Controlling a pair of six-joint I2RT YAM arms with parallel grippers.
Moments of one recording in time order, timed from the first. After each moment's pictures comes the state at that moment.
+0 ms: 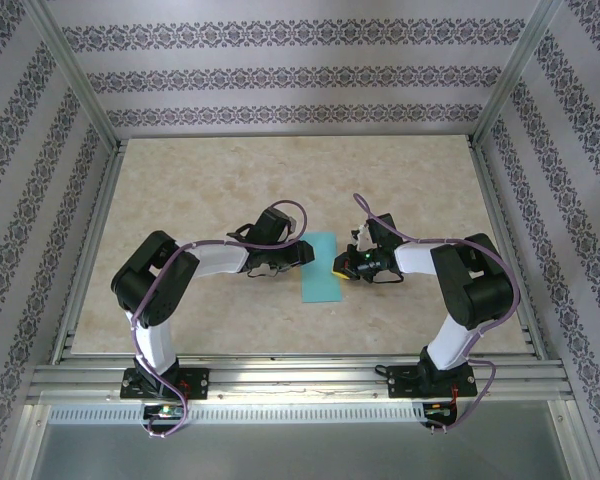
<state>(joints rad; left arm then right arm) -0.61 1.85 0.99 -0.01 0.37 -0.88 0.31 1.72 0.70 -0.05 -0.68 0.70</state>
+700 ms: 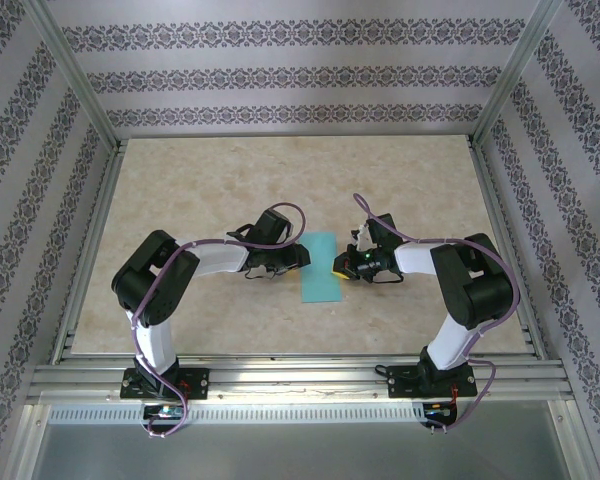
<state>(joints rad) -0.61 1.85 0.99 -0.08 0.36 -0.87 0.31 1.72 0.70 -0.05 -0.69 0.70</state>
